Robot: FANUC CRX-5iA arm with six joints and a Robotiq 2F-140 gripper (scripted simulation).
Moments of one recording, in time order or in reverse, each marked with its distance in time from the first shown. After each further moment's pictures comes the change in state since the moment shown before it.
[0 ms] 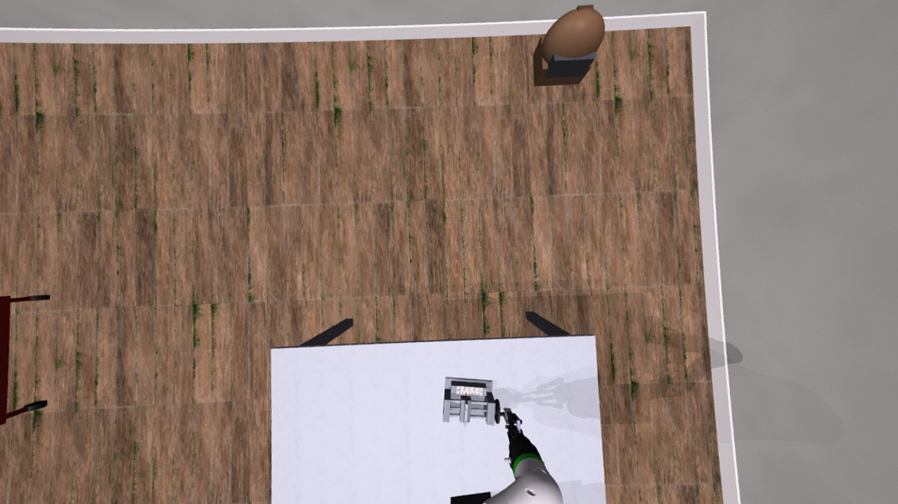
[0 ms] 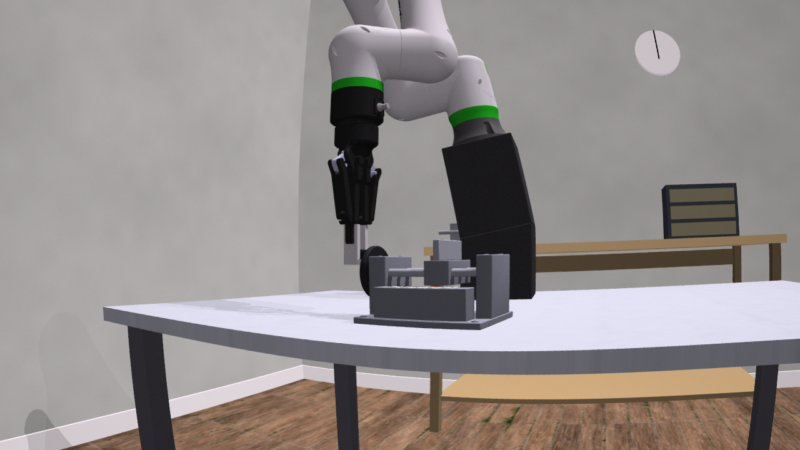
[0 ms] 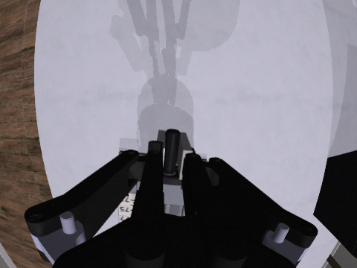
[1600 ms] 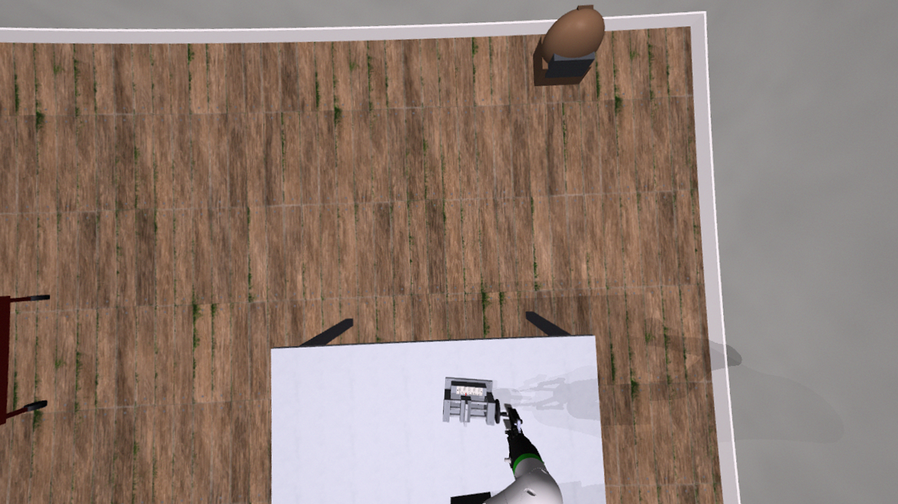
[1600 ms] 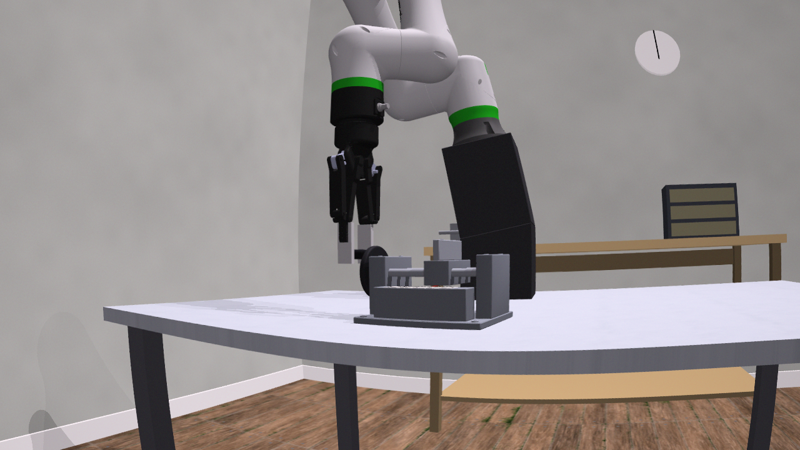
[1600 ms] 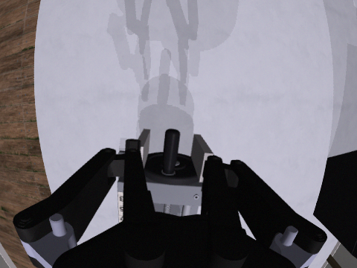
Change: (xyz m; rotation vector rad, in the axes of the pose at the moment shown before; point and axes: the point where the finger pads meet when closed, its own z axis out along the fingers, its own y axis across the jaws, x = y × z) arm 0.000 0.000 0.000 0.000 0.000 0.000
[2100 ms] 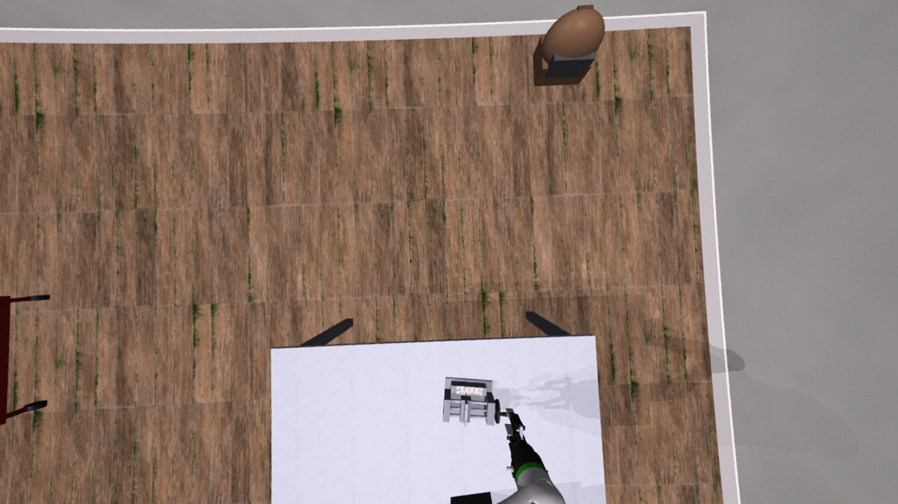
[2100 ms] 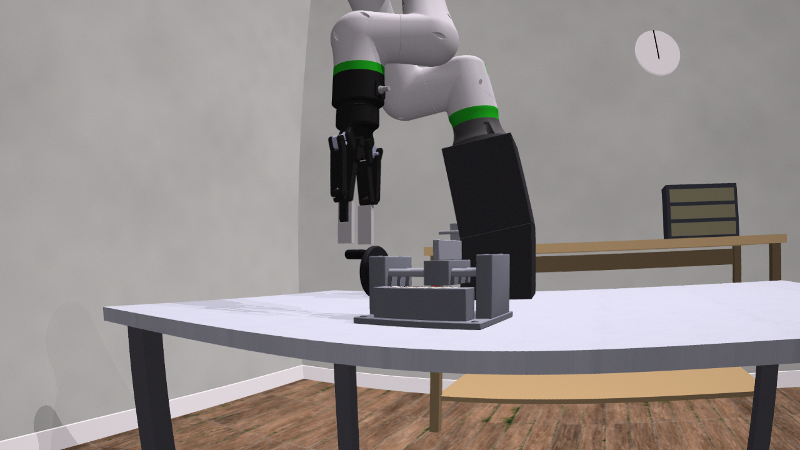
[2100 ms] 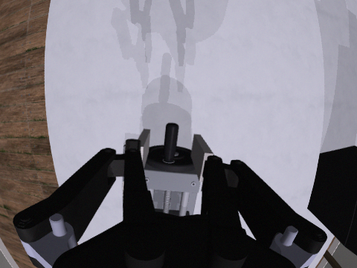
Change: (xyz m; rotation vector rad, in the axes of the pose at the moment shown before) arm -0.001 0.000 -0.033 0.005 0.002 0.000
